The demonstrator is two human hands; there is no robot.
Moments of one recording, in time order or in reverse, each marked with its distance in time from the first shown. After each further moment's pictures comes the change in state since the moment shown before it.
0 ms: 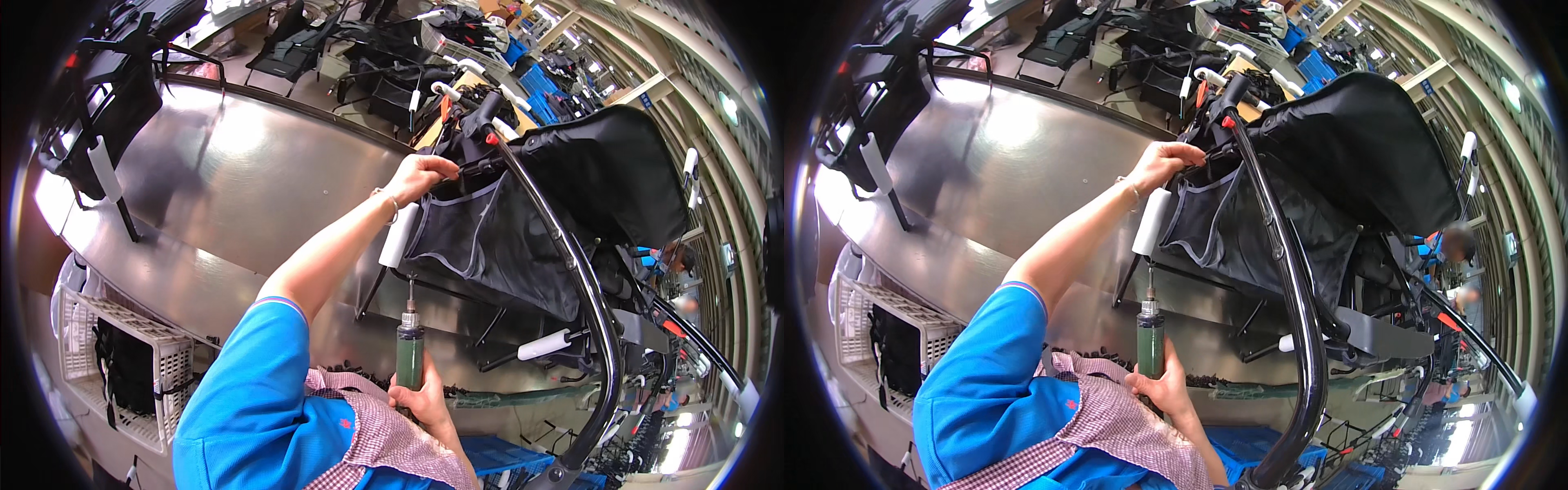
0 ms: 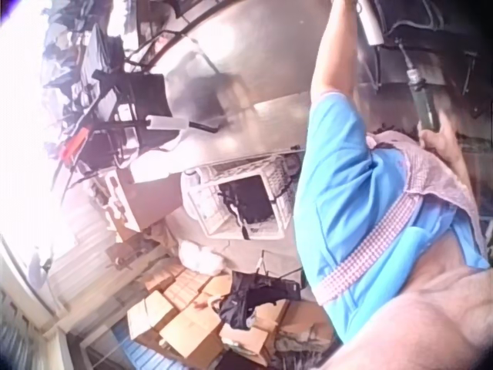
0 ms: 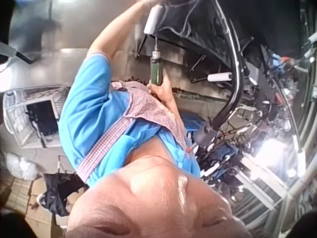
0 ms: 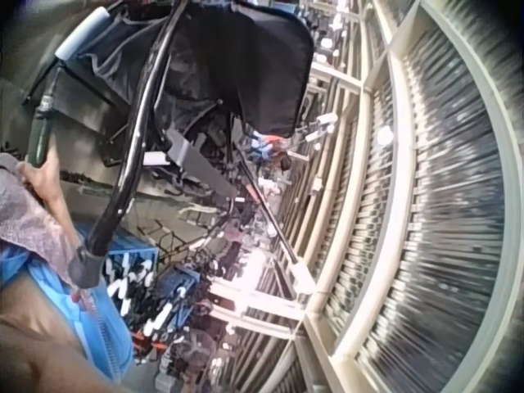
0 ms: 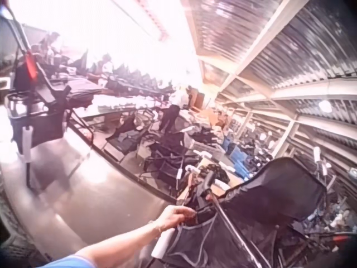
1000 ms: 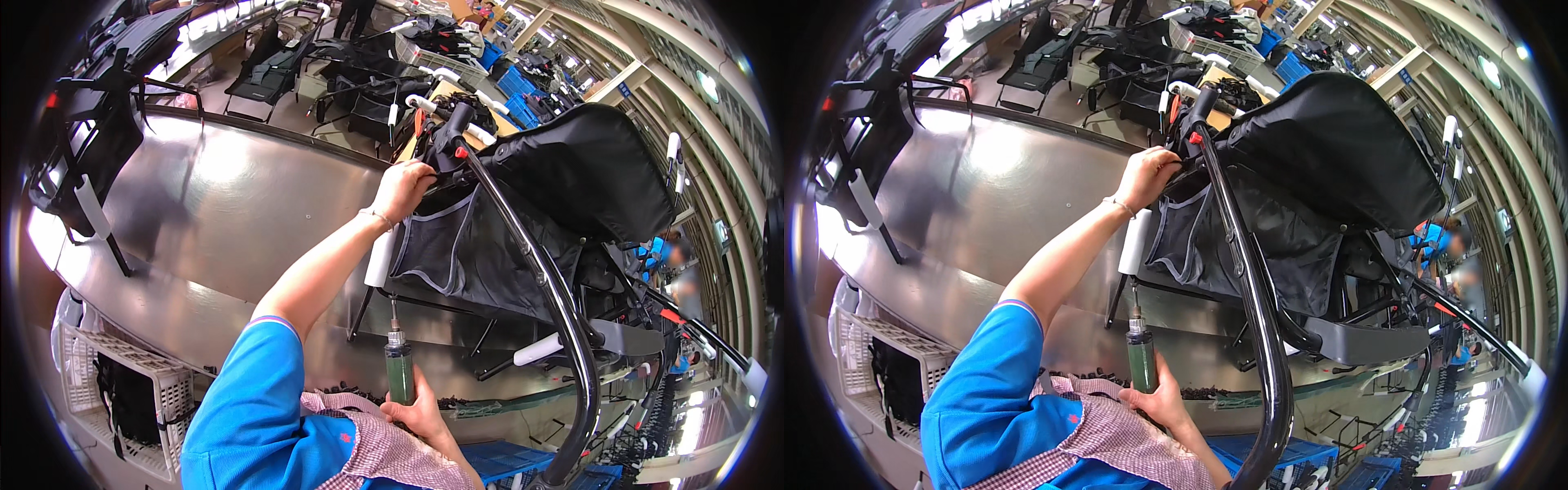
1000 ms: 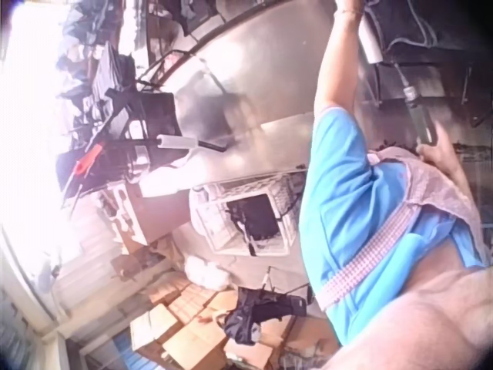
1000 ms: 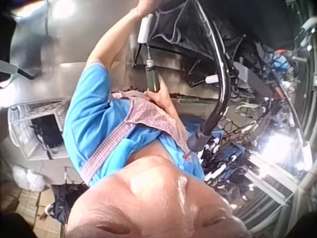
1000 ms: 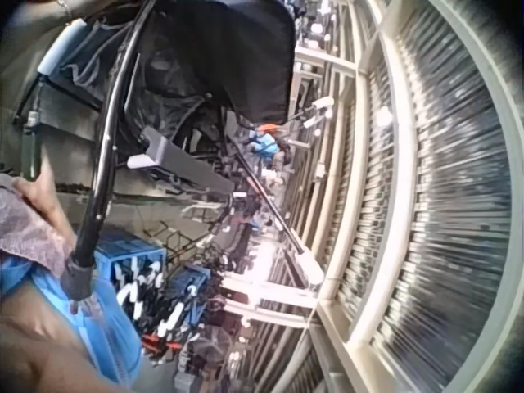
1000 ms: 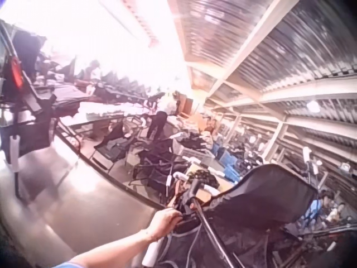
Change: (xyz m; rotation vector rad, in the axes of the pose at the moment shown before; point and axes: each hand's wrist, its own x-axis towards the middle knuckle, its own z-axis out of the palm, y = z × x) left_hand 0.013 0.015 0.016 0.859 0.287 0.600; right_hand 0.004 0.001 -0.003 -0.058 0.012 0.019
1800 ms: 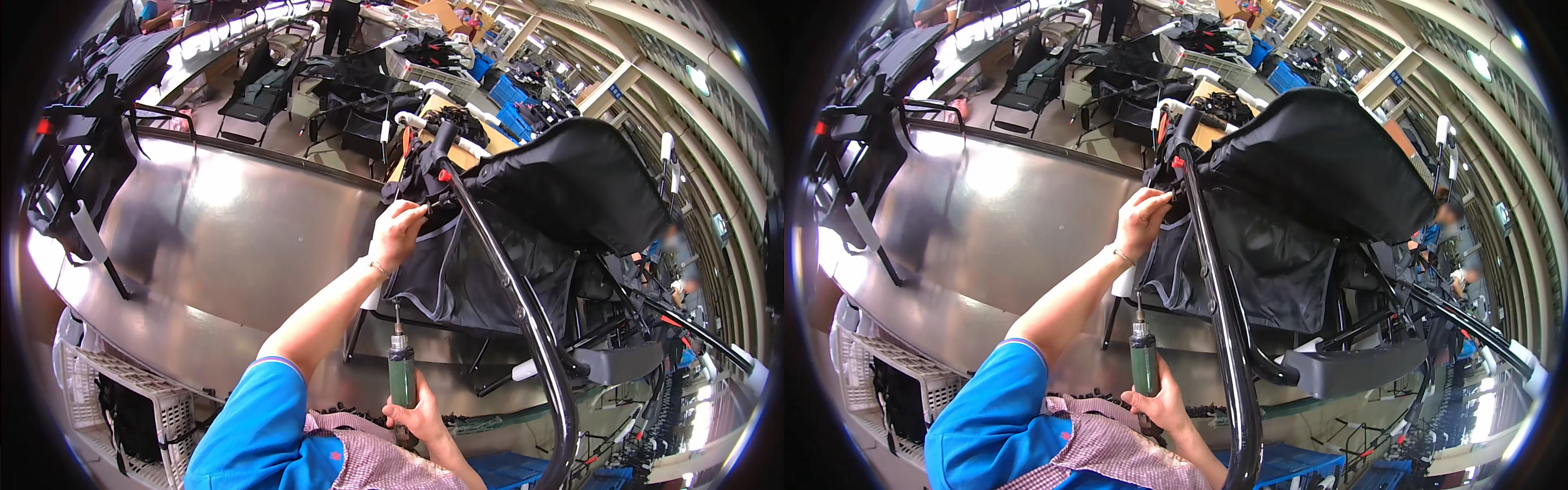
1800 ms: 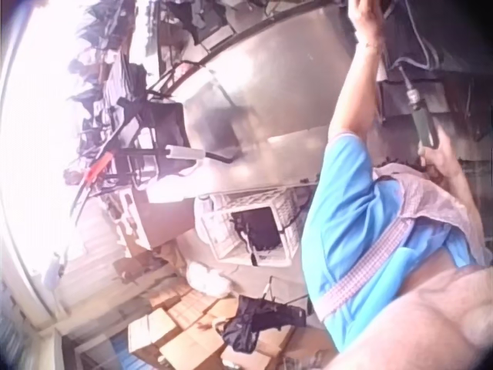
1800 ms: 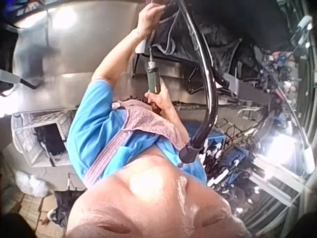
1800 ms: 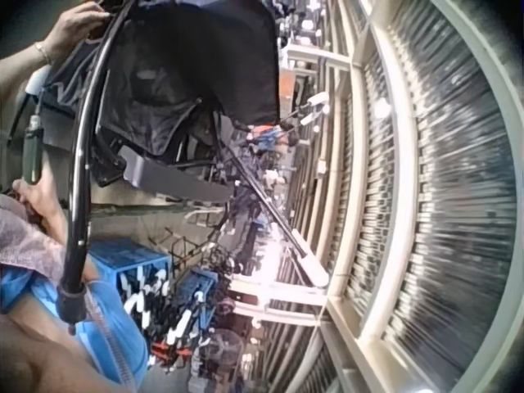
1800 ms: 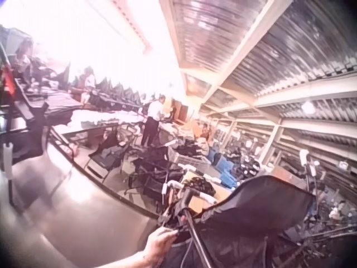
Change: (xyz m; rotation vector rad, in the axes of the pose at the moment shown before) left_hand -0.037 0.015 0.023 -0.107 0.175 0.016; right_hand 0.023 -0.011 -0.012 0.036 0.043 -0.047
